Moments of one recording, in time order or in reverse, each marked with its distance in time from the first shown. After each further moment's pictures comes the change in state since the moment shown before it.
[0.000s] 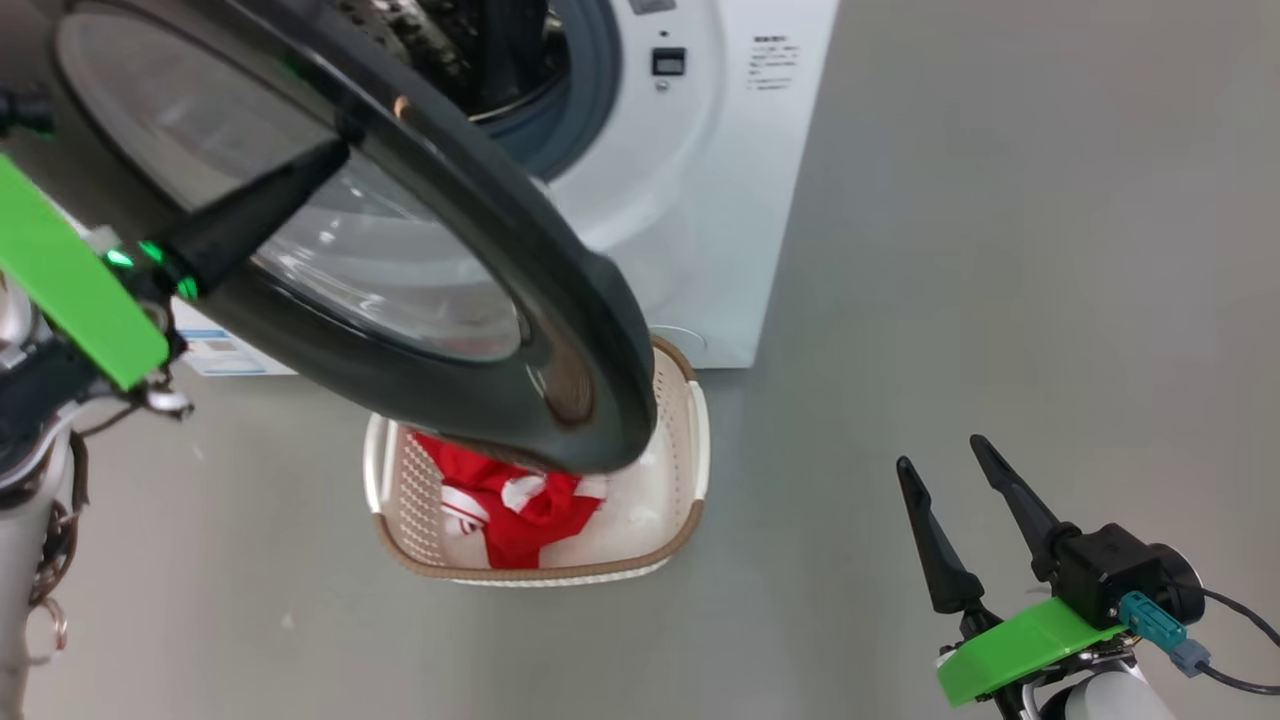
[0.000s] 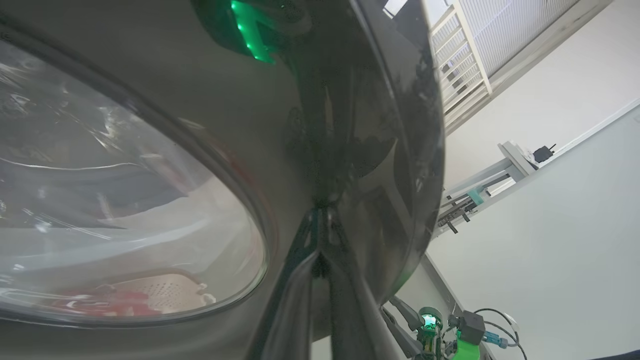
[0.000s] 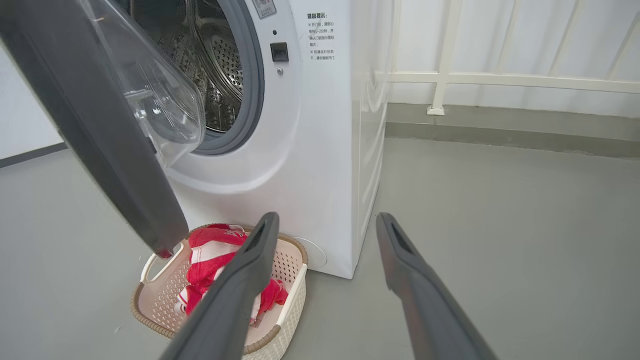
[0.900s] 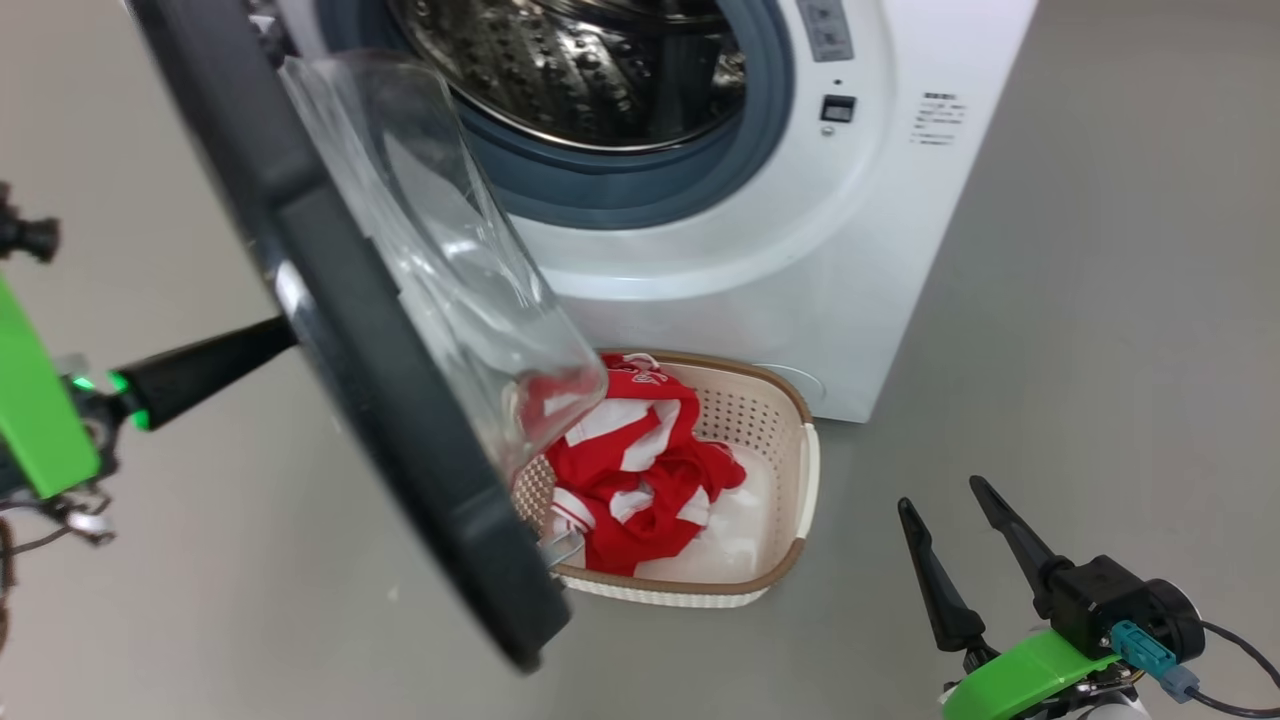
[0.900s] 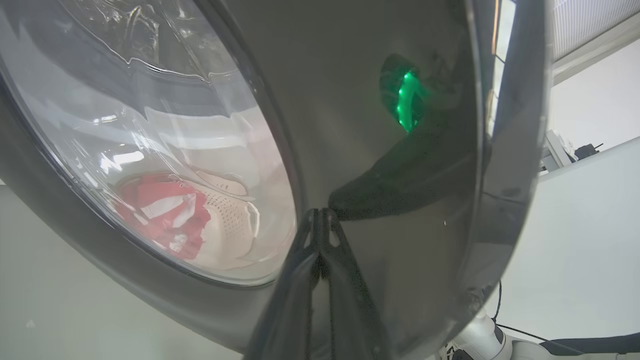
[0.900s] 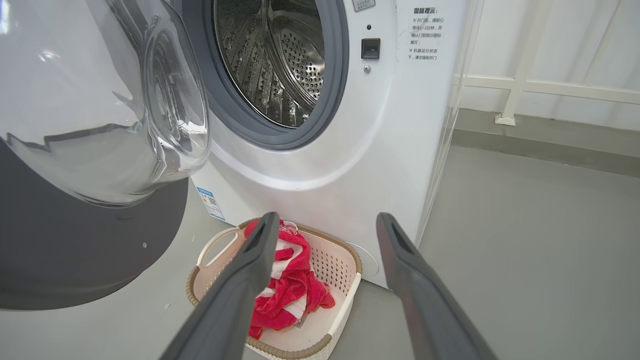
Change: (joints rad) left arm 0.162 0.068 0.124 -0.032 -0.087 0.000 0.312; right arm 0.041 -0.011 0.007 0.032 -0.010 0.000 0.000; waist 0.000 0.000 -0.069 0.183
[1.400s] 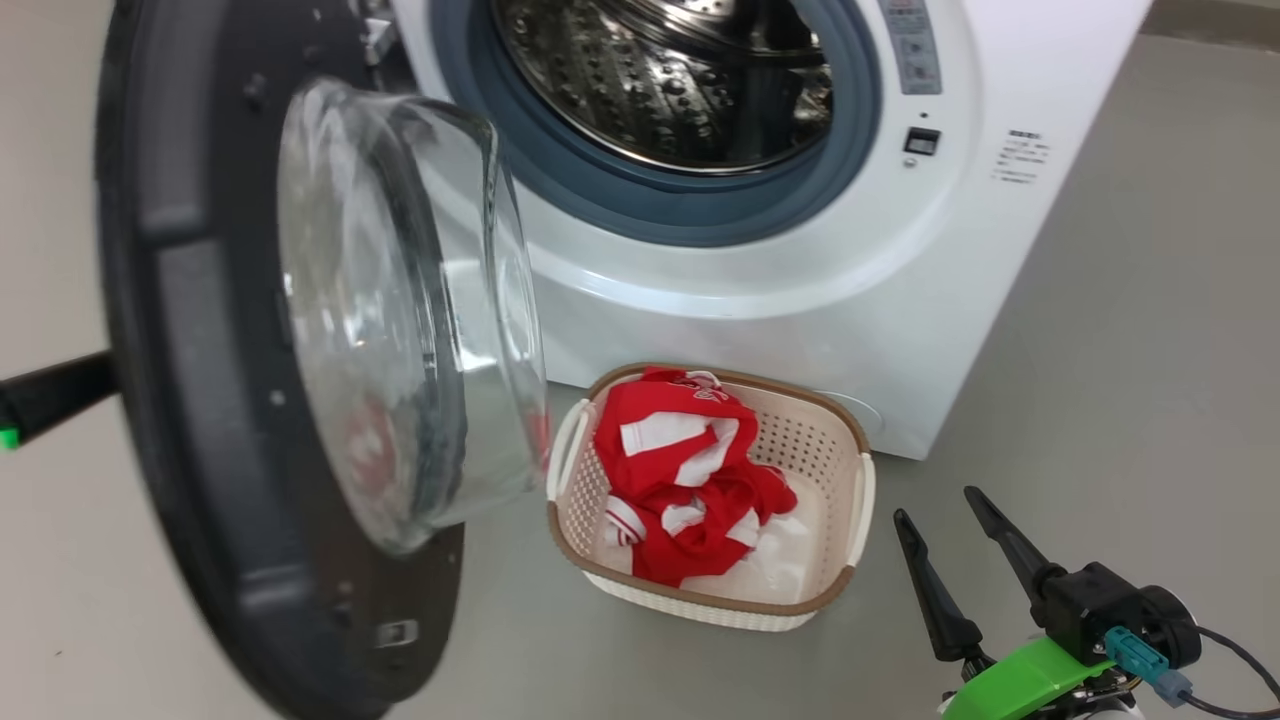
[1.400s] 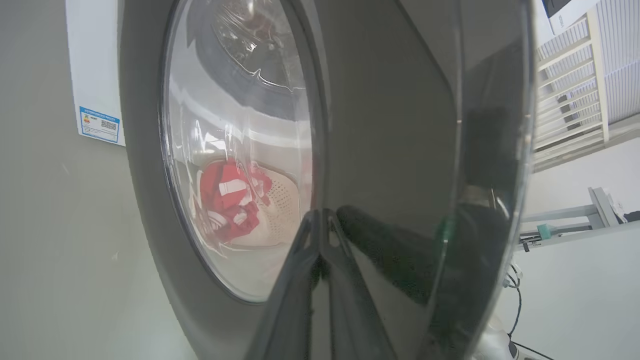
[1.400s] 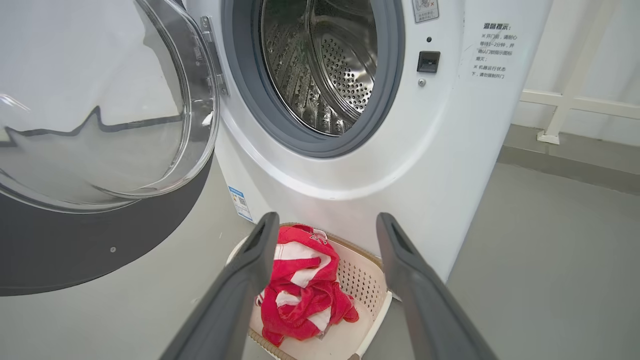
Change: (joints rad) left arm 0.007 0.088 0.078 0.138 -0.012 0.000 0.104; right arm 0.004 -0.010 0.018 0.015 0.000 0.000 0.000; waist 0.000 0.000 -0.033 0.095
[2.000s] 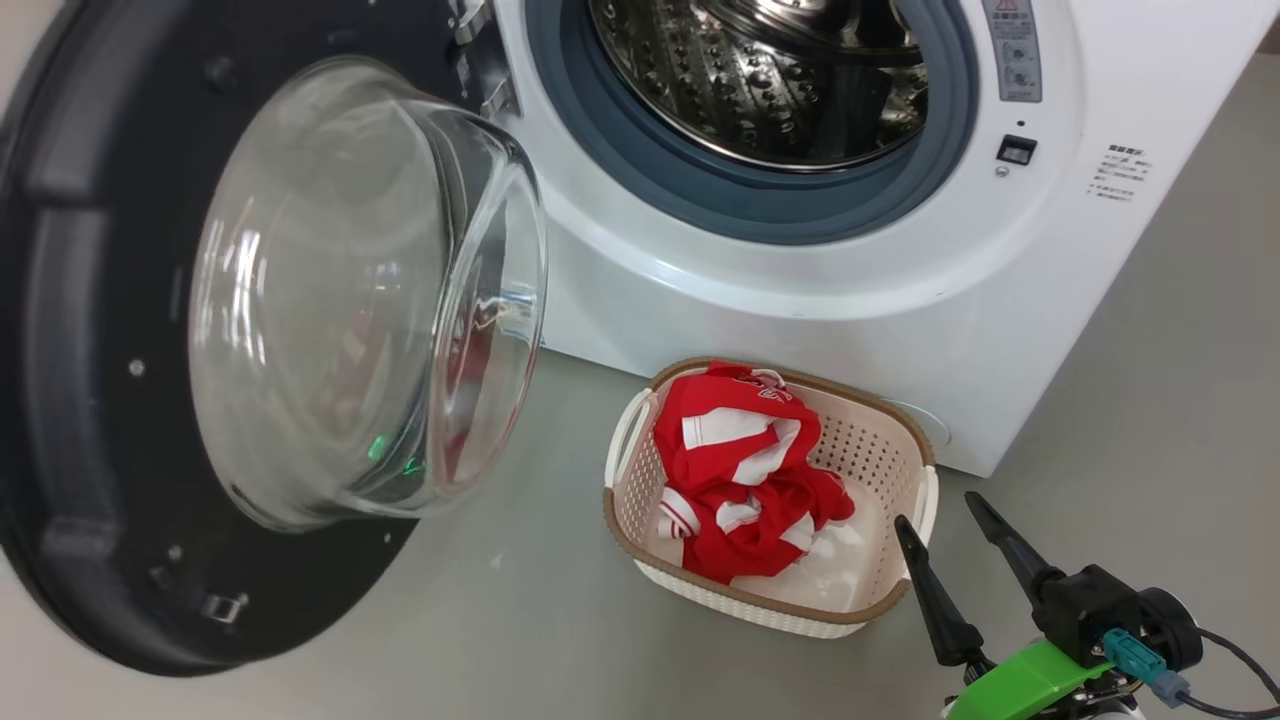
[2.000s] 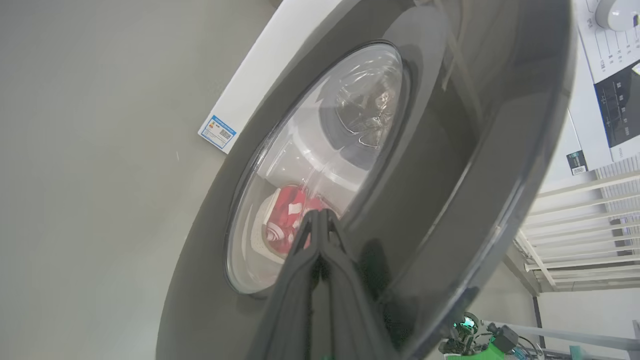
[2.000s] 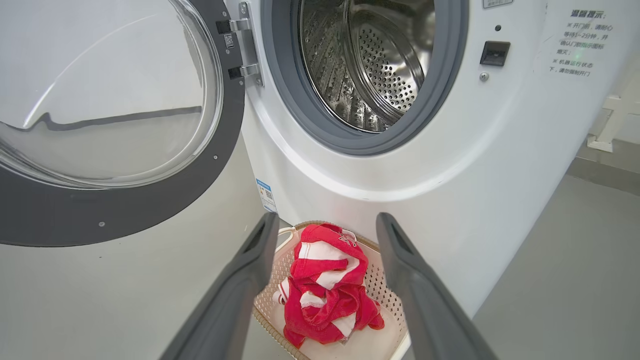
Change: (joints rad) left arm -0.063 0.022 0.082 0.275 0.077 0.000 -0.042; right arm -0.002 -0.012 0.006 0.013 -0.002 0.000 0.000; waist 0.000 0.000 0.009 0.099
